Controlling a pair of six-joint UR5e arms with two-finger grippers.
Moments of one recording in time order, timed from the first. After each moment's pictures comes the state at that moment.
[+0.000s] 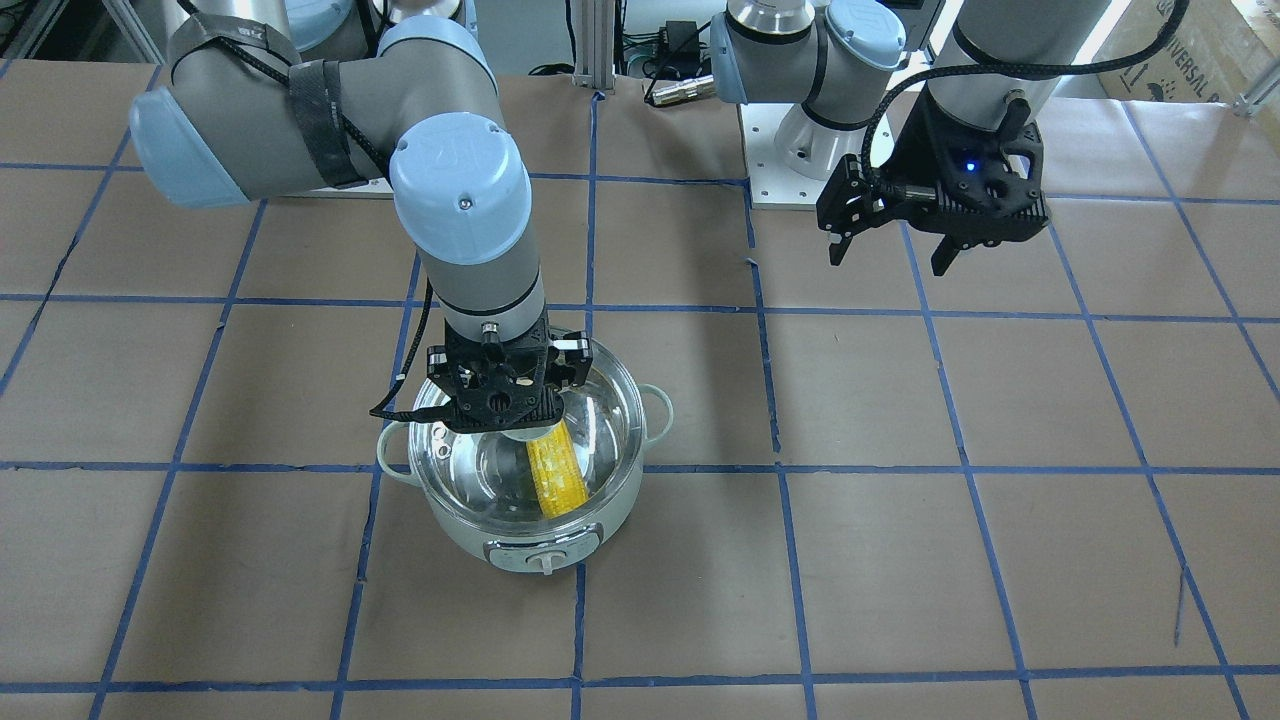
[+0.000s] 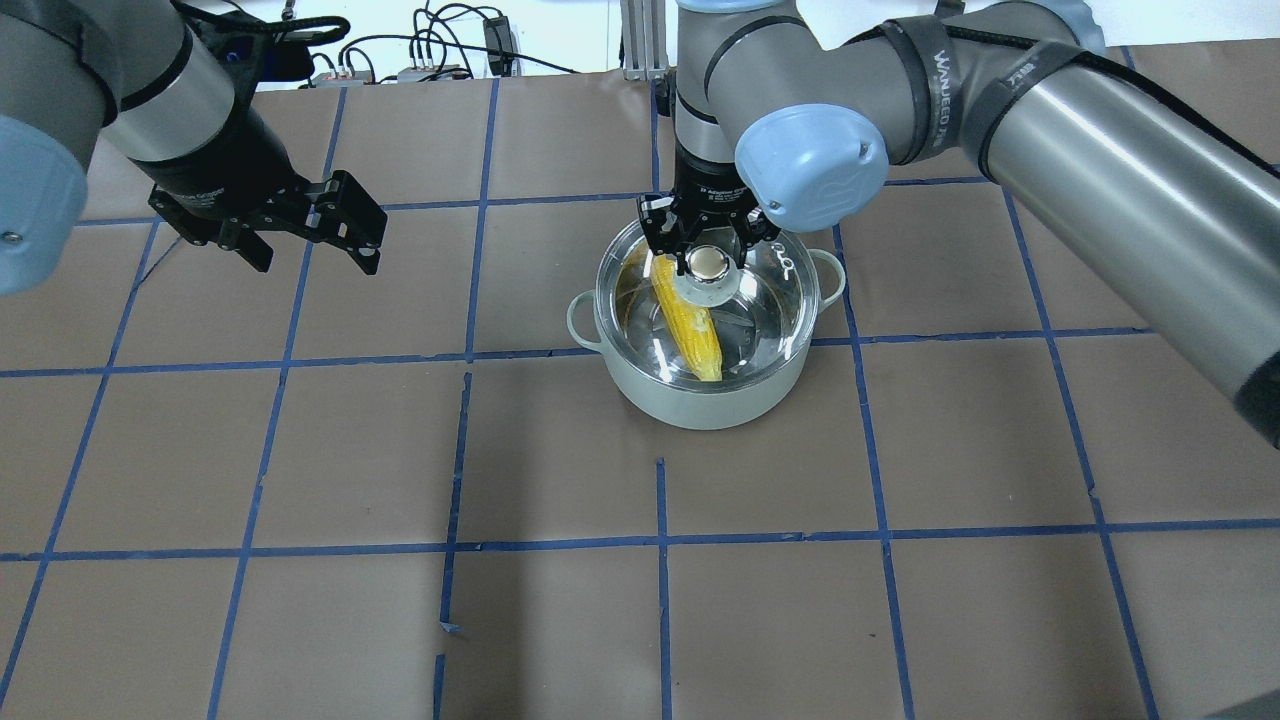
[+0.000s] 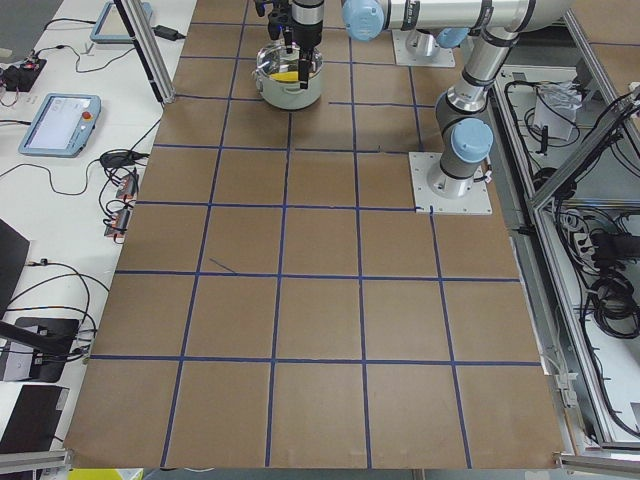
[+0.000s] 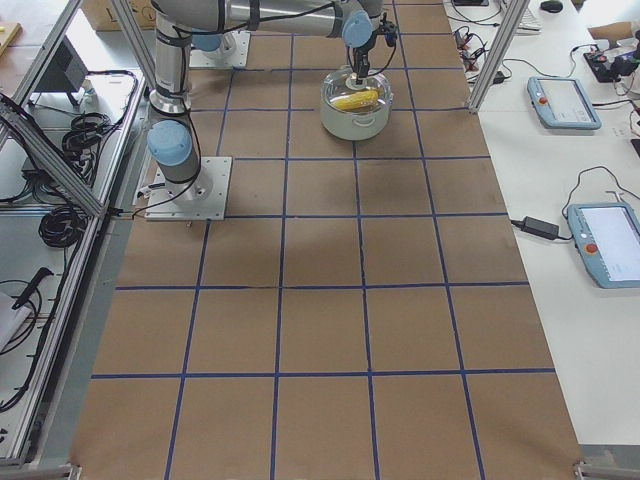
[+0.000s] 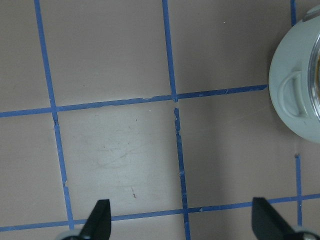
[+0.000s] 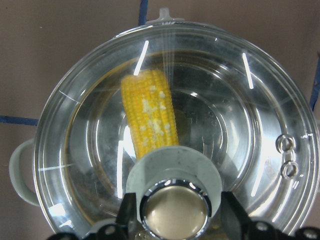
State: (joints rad) left arm -1.51 -1.52 -1.64 -1.51 1.55 0.15; right arm 1.86 -1.21 1.47 -1.80 -1.53 0.18
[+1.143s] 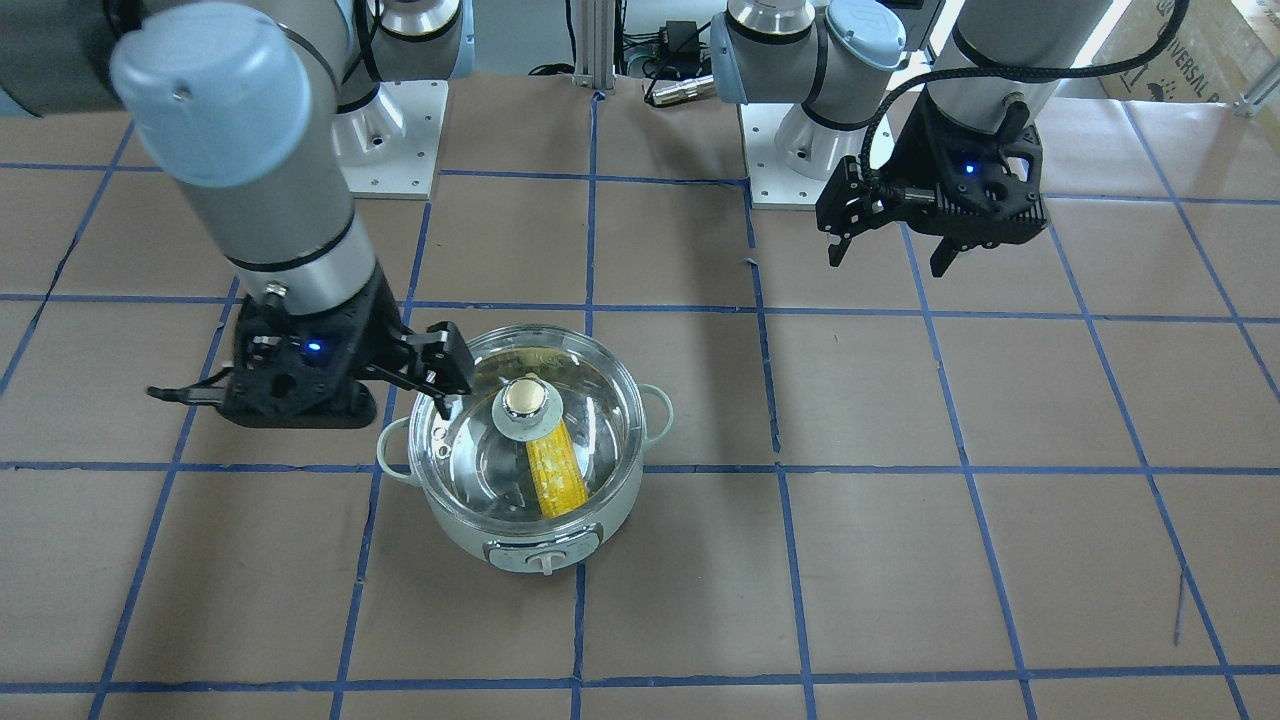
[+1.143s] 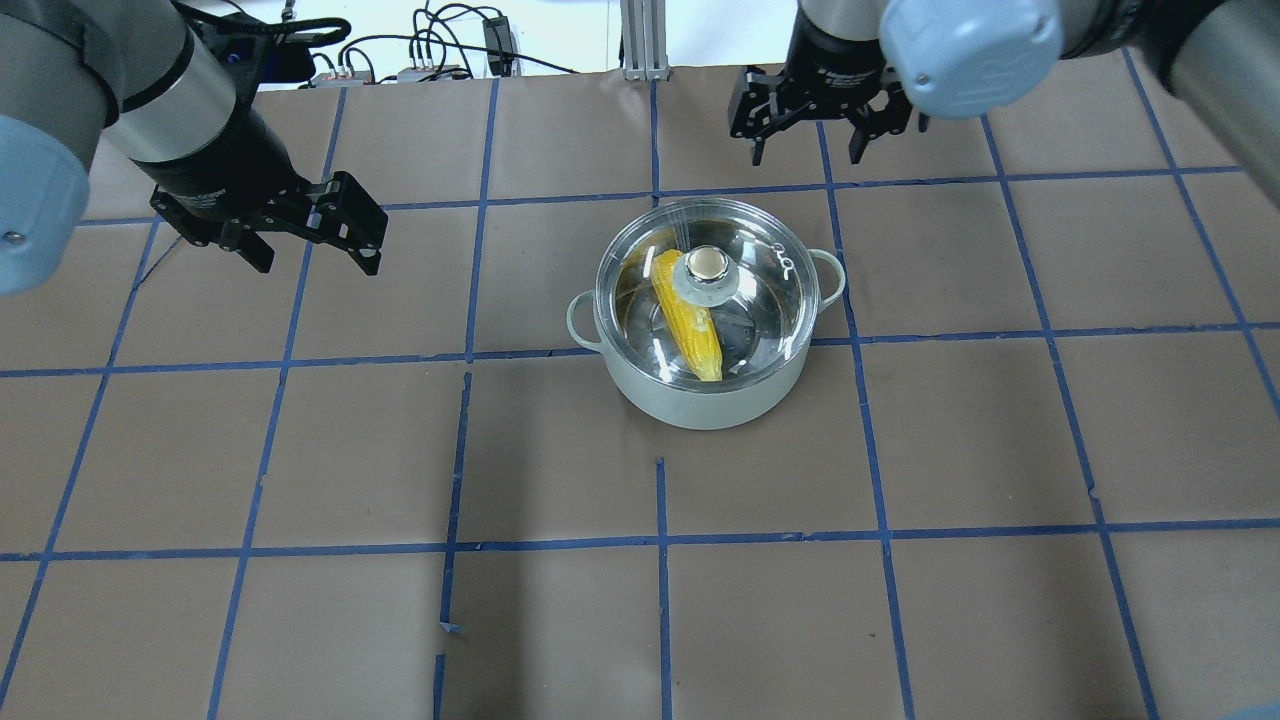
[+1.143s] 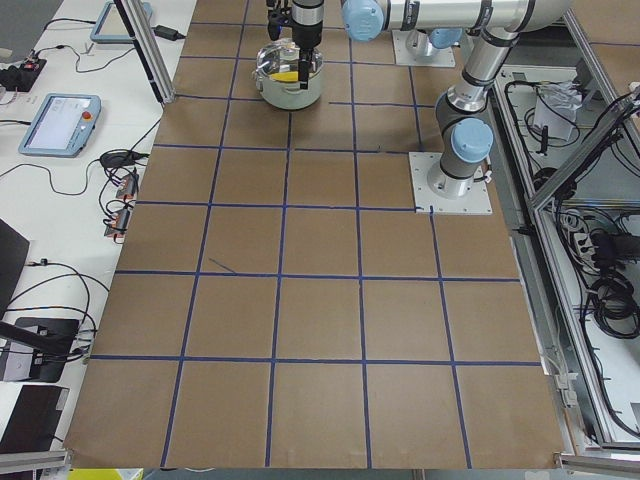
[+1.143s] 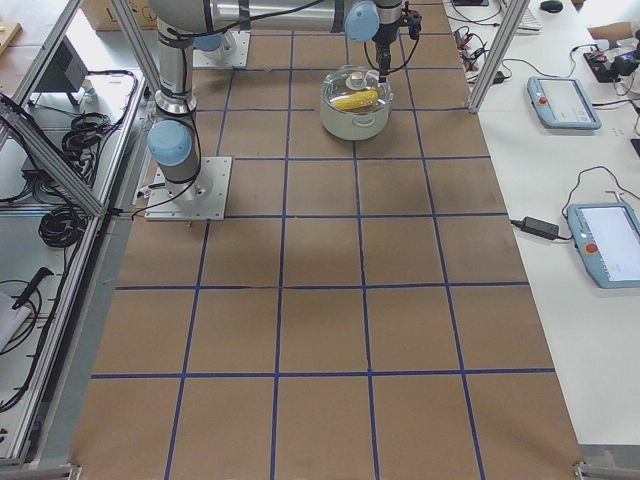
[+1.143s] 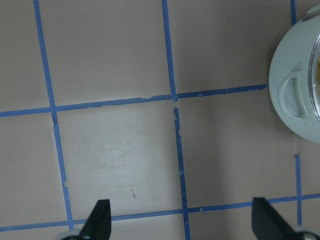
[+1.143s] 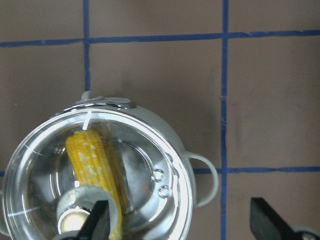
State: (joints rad) left arm -1.51 -1.52 -1.65 -1.51 1.55 0.15; right arm 1.66 -1.31 1.38 -1.73 -1.54 0.12
